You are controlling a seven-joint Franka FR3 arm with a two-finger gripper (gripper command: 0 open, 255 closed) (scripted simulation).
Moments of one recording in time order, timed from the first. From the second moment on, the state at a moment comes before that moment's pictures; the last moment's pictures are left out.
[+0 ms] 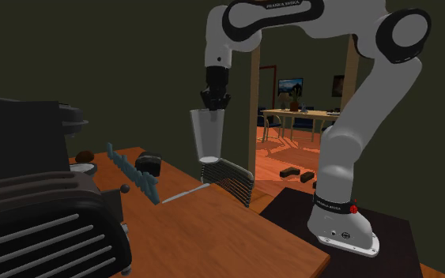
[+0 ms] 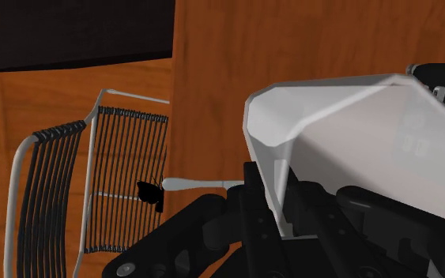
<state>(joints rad) 0.19 -0.49 0.25 -2.18 0.23 1.73 0.43</state>
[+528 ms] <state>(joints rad) 0.19 -0.47 0.24 -2.06 0.22 1.62 0.44</state>
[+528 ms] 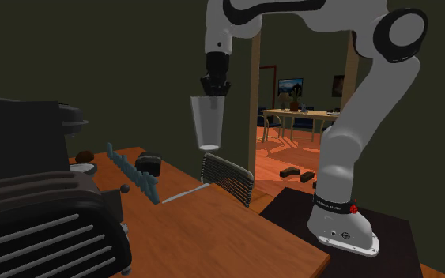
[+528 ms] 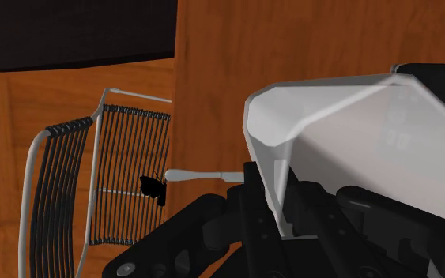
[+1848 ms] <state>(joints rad) 0.08 0.12 0.13 -1.42 0.10 1.54 0.26</state>
